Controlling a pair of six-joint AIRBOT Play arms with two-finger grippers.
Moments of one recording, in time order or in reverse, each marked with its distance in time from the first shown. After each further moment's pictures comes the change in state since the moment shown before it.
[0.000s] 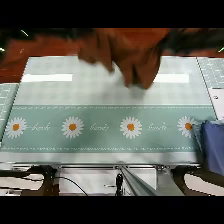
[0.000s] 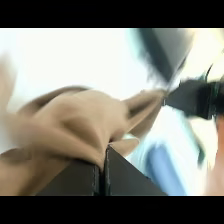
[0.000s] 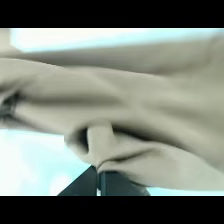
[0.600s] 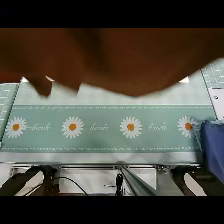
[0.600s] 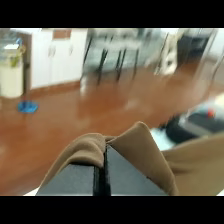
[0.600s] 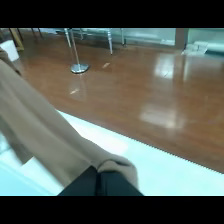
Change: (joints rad) left arm 0.239 0.536 0.128 0.129 -0.064 -0.003; right arm -0.034 0.497 0.332 -0.159 0.222 0.002
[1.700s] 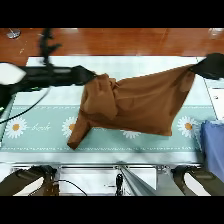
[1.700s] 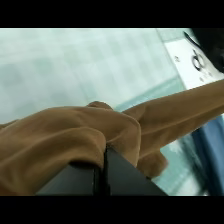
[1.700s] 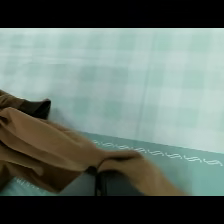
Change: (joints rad) left arm -0.443 -0.121 -0.948 0.104 0.419 0.012; right arm -0.032 -0.147 -0.646 -0.201 -0.104 0.074
